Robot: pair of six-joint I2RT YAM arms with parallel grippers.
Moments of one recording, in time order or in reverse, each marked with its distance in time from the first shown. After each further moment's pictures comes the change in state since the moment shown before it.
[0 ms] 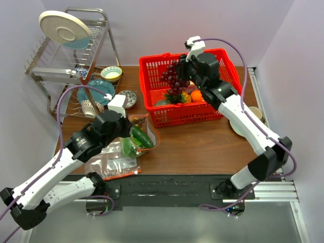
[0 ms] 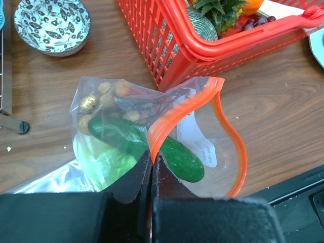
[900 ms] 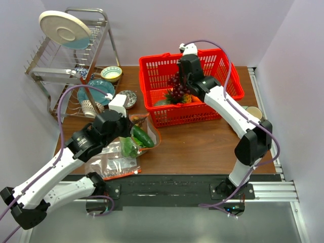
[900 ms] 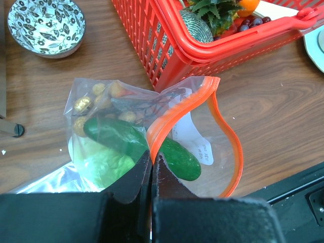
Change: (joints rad) left arm 0.000 0.008 -0.001 0.019 0.014 0.000; right arm 0.002 0.204 0.098 -0.181 0.321 0.045
